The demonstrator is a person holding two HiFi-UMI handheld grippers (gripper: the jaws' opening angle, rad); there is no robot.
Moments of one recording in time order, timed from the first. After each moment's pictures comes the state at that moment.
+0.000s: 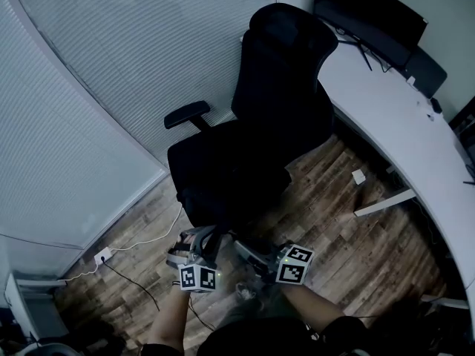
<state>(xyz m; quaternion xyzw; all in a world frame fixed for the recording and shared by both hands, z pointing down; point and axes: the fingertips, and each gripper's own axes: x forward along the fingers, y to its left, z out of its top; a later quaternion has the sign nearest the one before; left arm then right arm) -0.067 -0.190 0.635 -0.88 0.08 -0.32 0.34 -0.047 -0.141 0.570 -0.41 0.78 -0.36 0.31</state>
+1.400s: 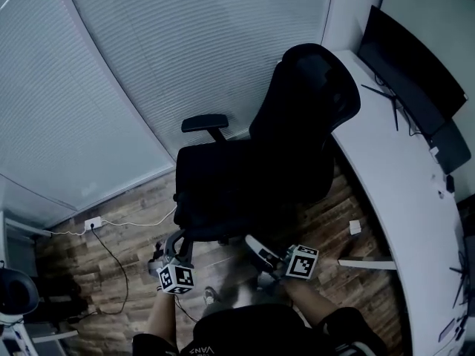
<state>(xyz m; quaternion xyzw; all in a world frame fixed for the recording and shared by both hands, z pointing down) -0.045 -0.243 0.611 -0.83 0.32 -0.40 0.20 0.120 -0.181 0.530 -0.29 0.77 -0.46 0.33</state>
